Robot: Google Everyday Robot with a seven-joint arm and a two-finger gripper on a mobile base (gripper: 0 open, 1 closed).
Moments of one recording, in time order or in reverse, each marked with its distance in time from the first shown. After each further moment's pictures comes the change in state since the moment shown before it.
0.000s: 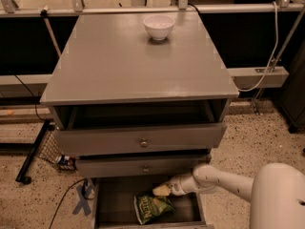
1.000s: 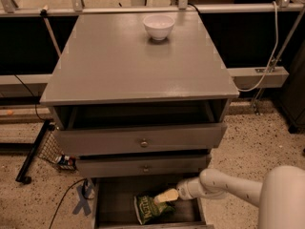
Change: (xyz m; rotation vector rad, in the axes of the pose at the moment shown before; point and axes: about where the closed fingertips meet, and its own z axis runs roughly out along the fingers) arm 0.025 -0.017 -0.022 0.072 0.005 0.052
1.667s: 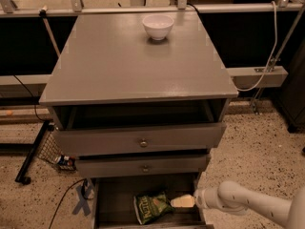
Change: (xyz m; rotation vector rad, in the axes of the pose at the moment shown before) arm 0.043 -0.042 -0.058 0.159 -0.077 0.099
